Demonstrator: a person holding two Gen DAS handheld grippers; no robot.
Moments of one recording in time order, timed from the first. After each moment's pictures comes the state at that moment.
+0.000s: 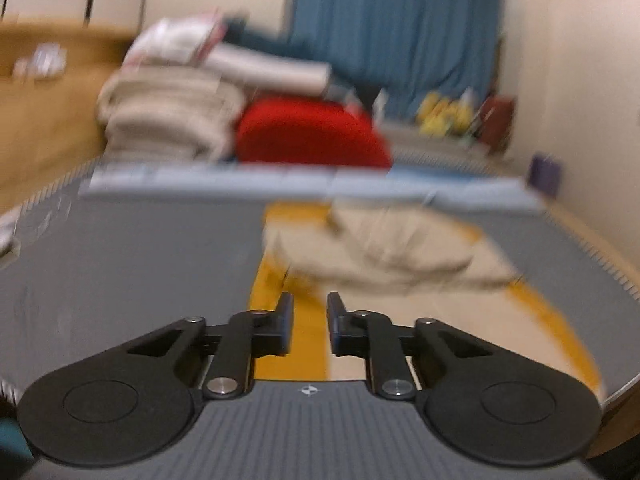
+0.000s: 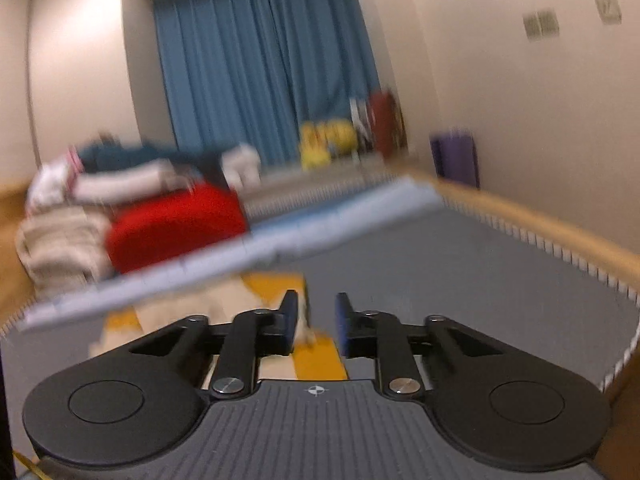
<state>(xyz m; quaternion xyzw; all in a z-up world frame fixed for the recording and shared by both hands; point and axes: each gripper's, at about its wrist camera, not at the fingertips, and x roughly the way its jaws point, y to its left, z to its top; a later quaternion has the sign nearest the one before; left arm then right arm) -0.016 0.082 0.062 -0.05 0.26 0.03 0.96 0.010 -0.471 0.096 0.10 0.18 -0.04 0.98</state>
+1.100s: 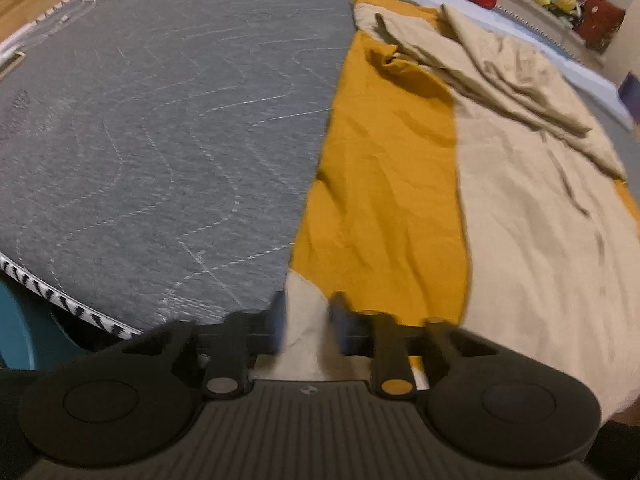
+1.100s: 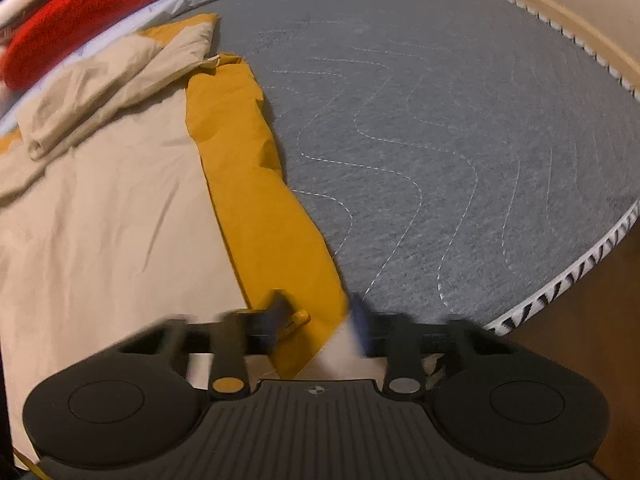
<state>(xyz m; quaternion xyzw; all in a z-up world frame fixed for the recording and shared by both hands) 0.058 0.161 -0.076 -0.12 0.51 0.07 0.85 0.093 -0.458 -0.091 0.14 0.49 -0.09 0.86</state>
